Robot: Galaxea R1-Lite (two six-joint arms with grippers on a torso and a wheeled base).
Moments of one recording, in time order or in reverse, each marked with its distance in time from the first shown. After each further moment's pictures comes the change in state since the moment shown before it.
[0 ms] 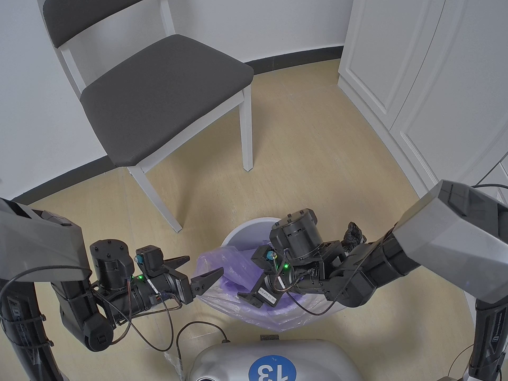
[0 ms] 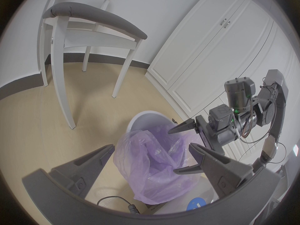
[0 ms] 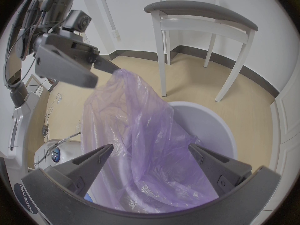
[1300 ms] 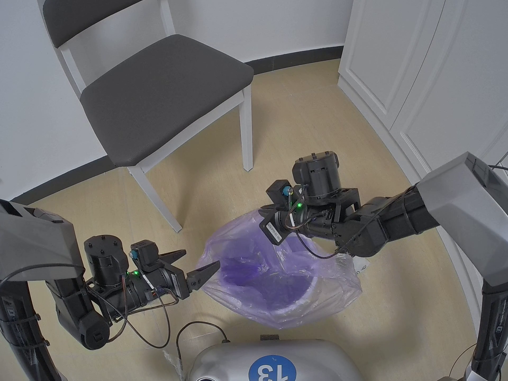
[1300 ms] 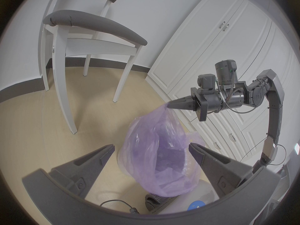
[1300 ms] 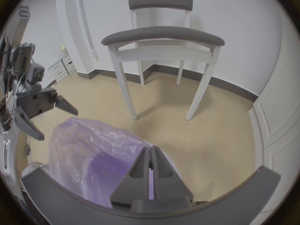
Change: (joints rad) left arm 0.016 -0.031 -0.001 0.000 0.000 0.000; right arm -0.125 -0.019 -0.253 0.008 -0.030 -0.003
